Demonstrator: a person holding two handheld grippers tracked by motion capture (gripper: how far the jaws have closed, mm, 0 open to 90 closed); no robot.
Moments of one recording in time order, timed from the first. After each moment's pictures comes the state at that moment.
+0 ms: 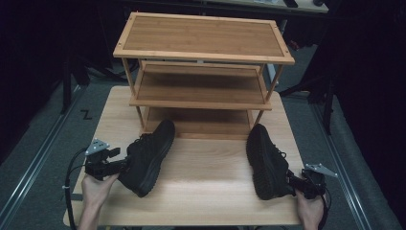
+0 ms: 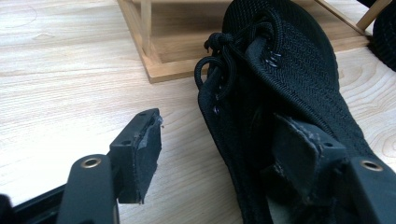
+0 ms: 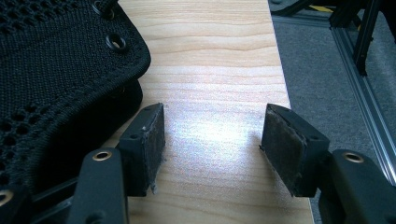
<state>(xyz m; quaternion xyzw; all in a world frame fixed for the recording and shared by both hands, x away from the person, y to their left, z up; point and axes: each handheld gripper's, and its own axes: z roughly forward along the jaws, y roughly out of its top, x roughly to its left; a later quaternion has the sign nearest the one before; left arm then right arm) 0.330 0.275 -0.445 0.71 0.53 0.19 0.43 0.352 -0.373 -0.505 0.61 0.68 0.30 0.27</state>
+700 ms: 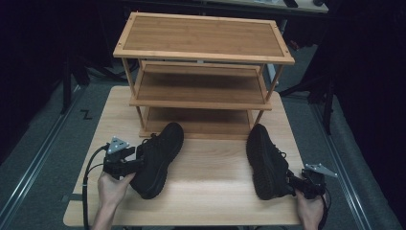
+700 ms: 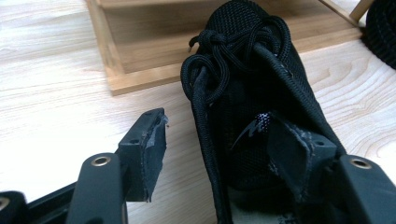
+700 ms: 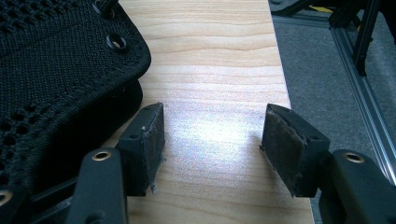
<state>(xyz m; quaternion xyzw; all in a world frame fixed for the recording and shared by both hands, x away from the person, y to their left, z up) 0.334 0.220 -0.434 0.72 0.52 0.20 0.41 0.352 -0.373 -0.505 0.61 0.68 0.30 0.28</state>
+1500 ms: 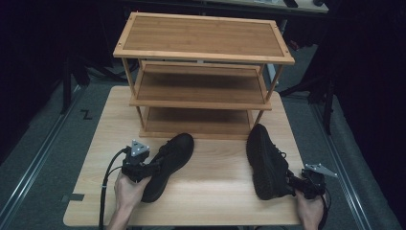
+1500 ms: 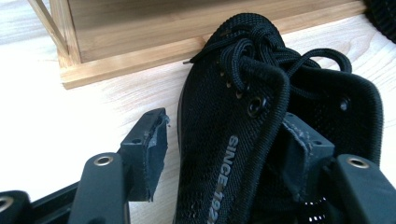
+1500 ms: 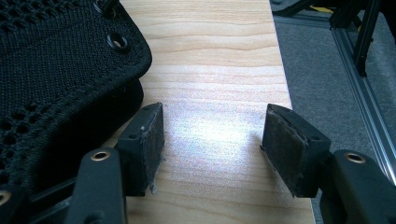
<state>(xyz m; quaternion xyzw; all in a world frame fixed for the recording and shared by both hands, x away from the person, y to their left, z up) 0.337 0.177 -0.446 0.74 0.52 0.20 0.38 0.352 -0.372 -0.505 0.61 0.69 0.30 0.28</state>
